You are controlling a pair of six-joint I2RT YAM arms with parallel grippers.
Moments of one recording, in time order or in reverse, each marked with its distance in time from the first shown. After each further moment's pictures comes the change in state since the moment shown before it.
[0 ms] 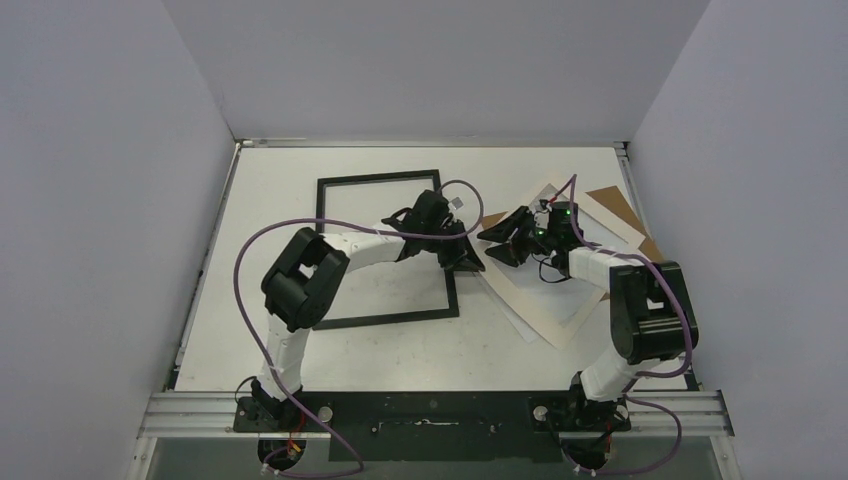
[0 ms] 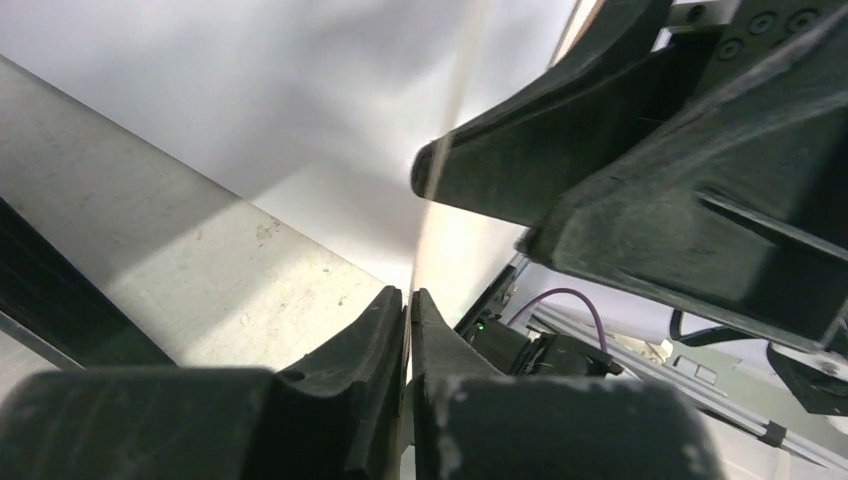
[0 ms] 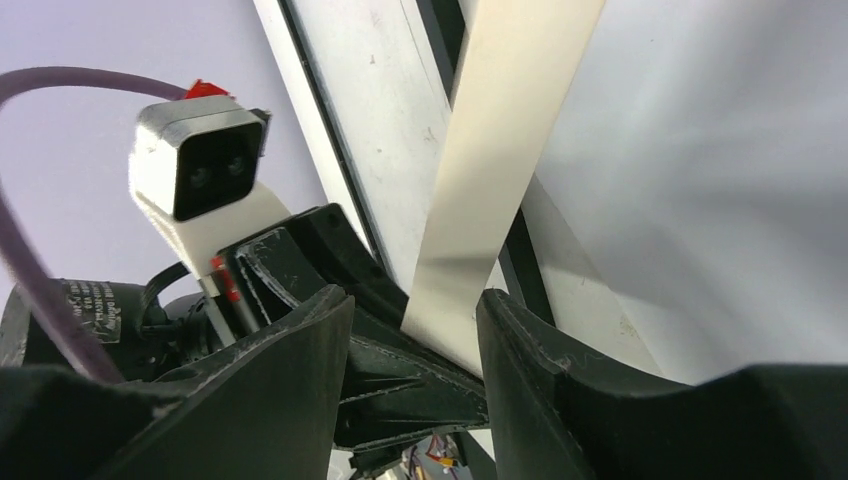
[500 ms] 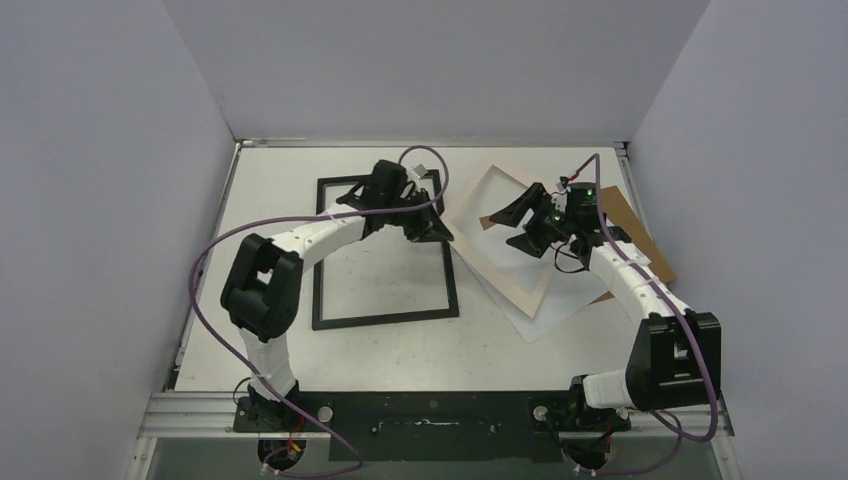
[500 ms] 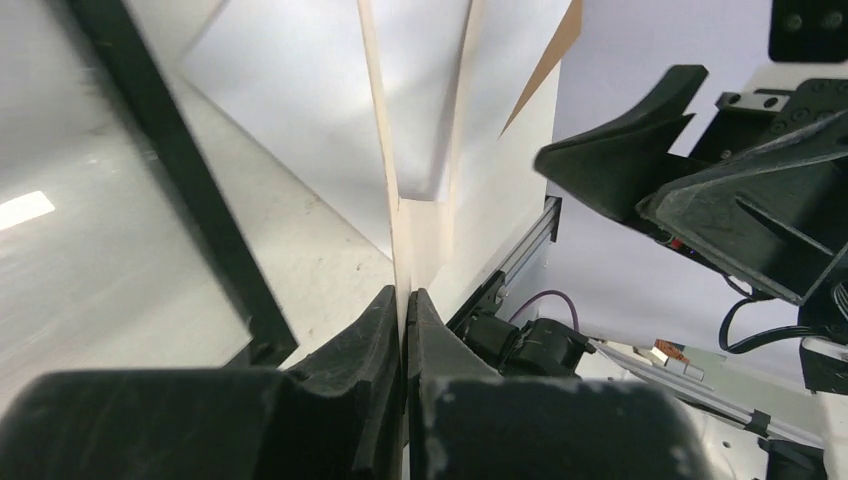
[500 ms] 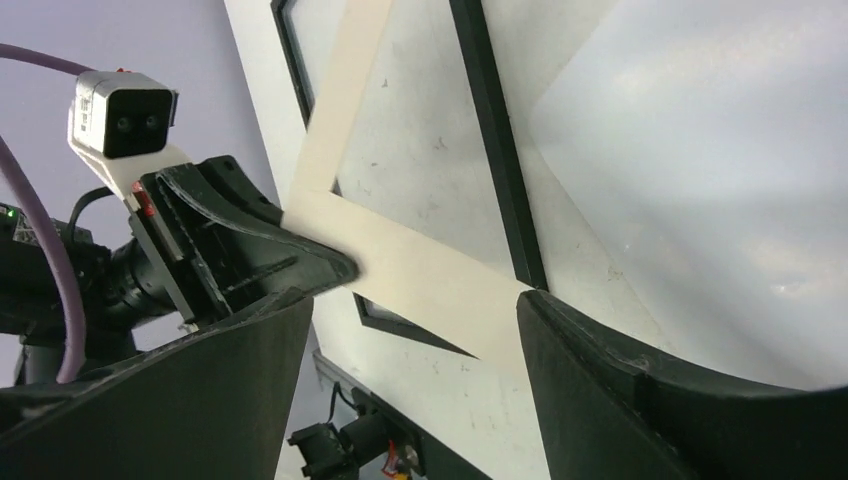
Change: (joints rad) left arm 0.150 -0.177 -0.008 -0.133 0.044 0.124; right arm -0.013 -0.243 0.154 -0.431 0.140 -0.188
